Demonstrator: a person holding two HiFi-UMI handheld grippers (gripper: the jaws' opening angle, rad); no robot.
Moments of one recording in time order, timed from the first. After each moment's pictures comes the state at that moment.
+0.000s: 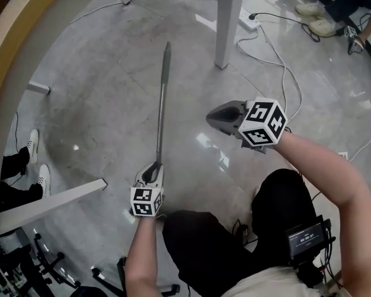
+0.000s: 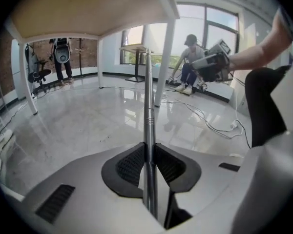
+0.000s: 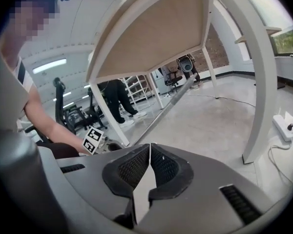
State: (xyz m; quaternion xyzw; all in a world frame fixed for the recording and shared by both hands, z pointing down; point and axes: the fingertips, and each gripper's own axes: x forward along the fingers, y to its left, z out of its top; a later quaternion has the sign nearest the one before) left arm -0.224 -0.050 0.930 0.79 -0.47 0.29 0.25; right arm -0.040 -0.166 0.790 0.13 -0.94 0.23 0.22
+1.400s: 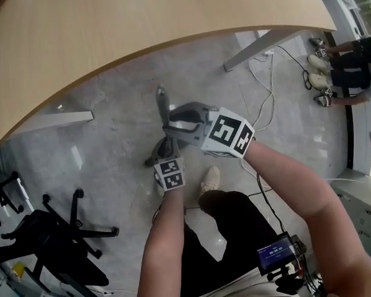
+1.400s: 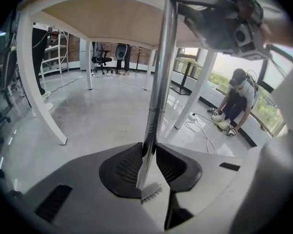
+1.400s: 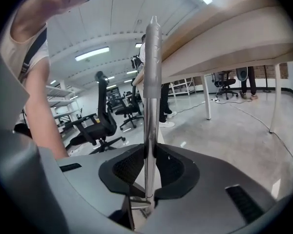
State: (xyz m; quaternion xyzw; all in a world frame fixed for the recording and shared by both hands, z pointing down) left arm -0.142 -0.008 0.799 0.59 -0.68 0.18 0.39; right arm -0.184 -0.068 0.585 -0.11 -0.96 0.12 0.25
